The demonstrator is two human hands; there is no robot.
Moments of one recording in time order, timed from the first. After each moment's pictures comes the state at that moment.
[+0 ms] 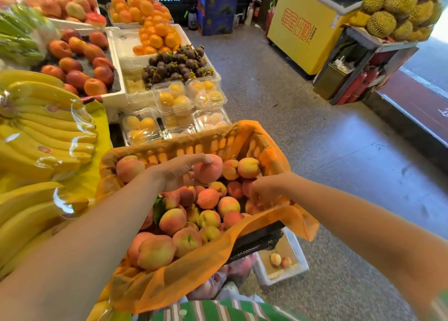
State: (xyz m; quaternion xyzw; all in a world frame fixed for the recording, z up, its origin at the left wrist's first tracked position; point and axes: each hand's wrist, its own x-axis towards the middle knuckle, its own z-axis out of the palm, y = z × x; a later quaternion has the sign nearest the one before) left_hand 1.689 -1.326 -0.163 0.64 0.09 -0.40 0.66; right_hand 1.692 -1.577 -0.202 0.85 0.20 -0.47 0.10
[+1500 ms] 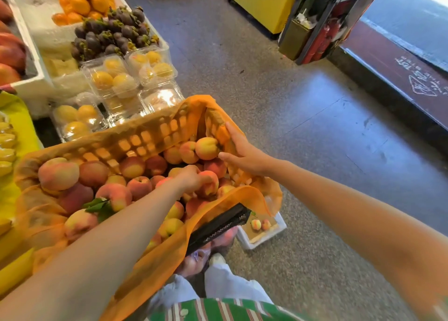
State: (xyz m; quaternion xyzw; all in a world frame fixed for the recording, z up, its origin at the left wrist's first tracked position) left_hand 1.686 -1.445 -0.245 0.87 -0.02 -0.40 0.29; right_hand 1.672 -1.635 -0.208 0.91 0.04 -0.19 -0.37
